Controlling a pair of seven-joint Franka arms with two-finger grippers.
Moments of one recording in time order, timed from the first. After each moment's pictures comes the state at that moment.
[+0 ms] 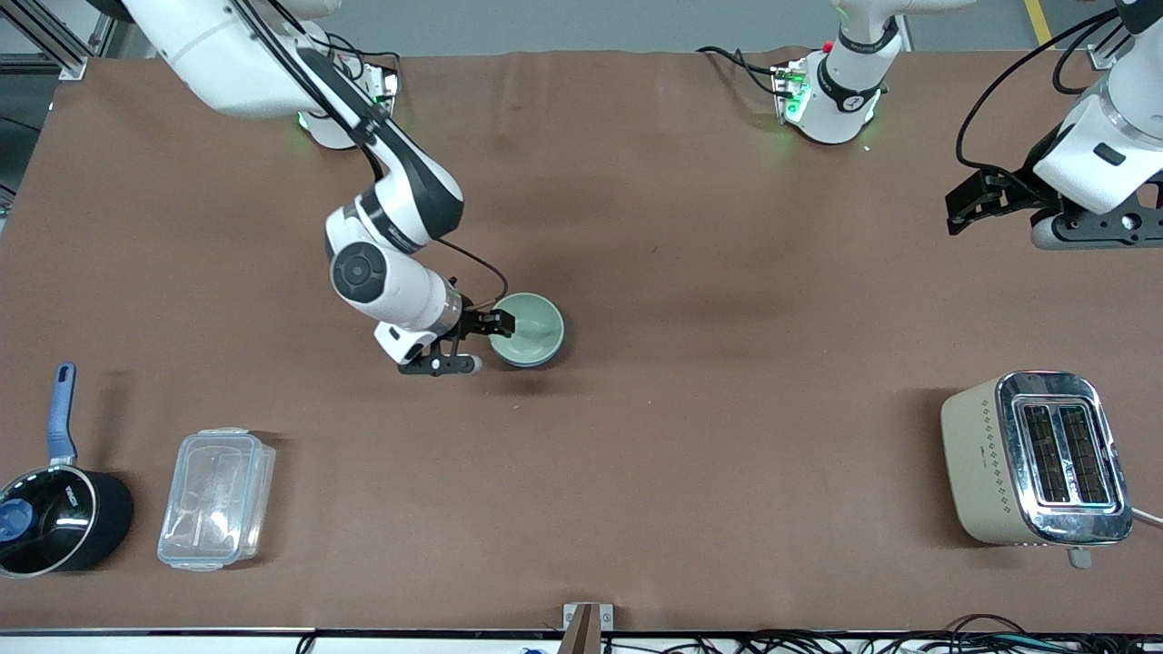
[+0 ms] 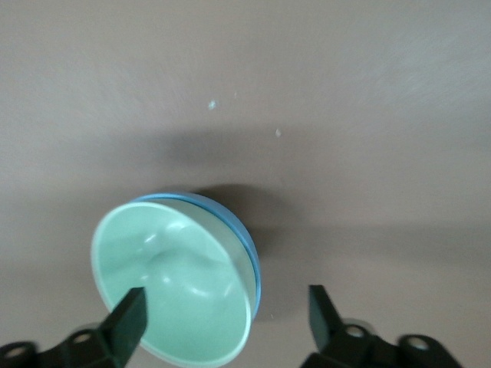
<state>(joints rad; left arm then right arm) -0.04 -0.05 -0.11 -1.64 0.03 1.55 -0.11 0.06 0.45 0.47 -1.83 0.05 2.25 0.49</state>
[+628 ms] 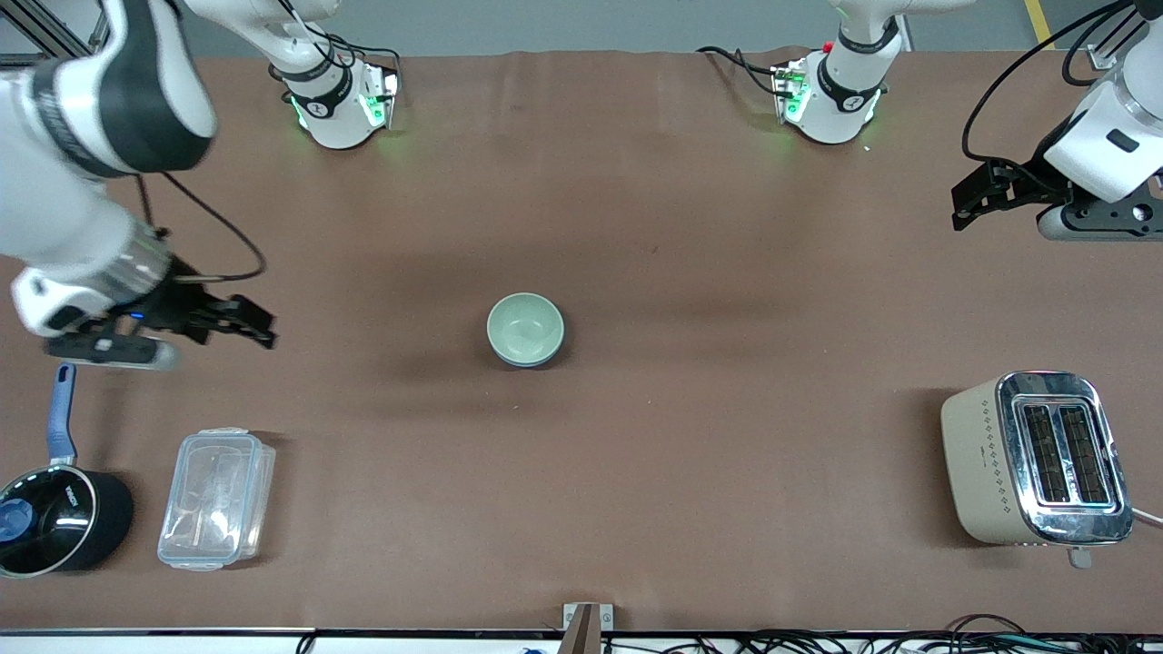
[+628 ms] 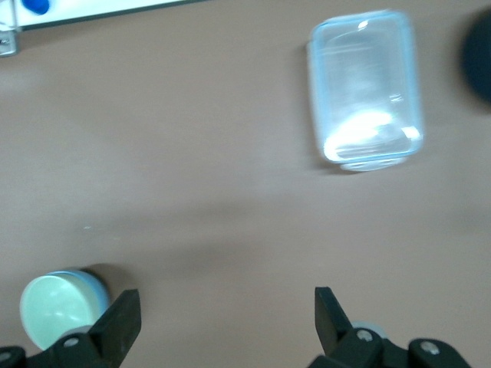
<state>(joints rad) -0.03 -0.06 -0.10 -1.63 0.02 1.56 -0.07 0.01 0.10 0.06 -1.69 0.05 1.91 0.16</state>
